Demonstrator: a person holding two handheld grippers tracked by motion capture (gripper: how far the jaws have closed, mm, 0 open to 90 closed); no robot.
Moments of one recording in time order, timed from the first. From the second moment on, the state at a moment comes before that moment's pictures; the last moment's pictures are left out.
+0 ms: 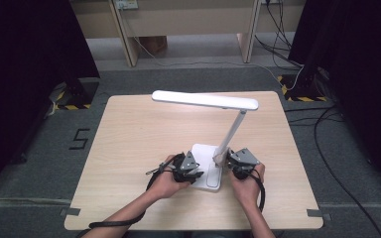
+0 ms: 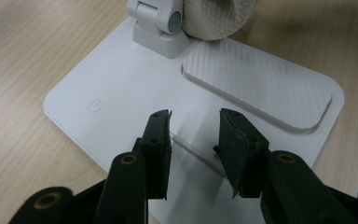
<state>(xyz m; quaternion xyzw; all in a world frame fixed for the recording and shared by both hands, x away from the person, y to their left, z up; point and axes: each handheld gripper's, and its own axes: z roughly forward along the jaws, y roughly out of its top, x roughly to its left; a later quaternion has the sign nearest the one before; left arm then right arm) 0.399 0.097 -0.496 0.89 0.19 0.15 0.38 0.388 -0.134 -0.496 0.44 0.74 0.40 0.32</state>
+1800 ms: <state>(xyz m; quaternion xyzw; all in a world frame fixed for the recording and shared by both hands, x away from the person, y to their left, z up) 0.386 0.098 -0.434 0.86 0.19 0.16 0.45 0.346 -0.154 -0.468 0.42 0.73 0.44 0.32</state>
